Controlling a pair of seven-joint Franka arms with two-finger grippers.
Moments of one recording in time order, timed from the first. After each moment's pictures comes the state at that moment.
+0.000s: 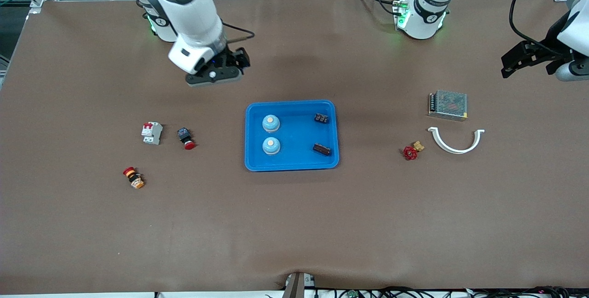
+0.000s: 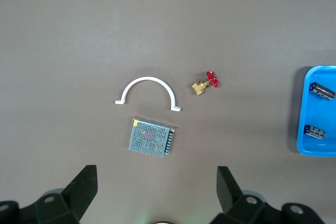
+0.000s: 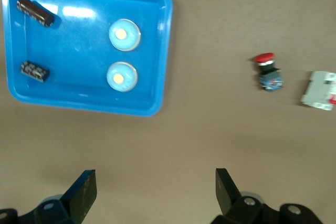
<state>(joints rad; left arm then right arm) 0.04 -0.05 -0.13 -1.57 0.05 1.51 -0.12 0.55 -0.03 0.05 -1.88 0.05 1.76 0.41</state>
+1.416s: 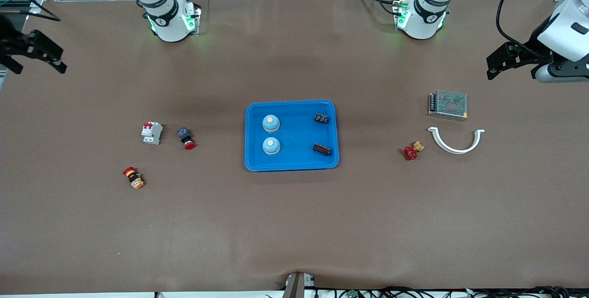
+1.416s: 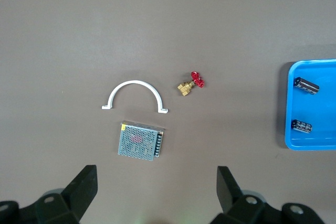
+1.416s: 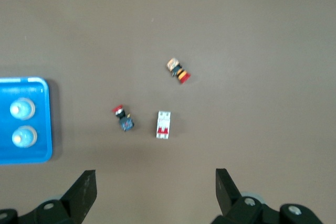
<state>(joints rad) 0.03 -0.05 -0.16 -1.57 0.03 1.51 -0.12 -0.06 -0.15 0.03 -1.63 0.00 1.60 -0.03</state>
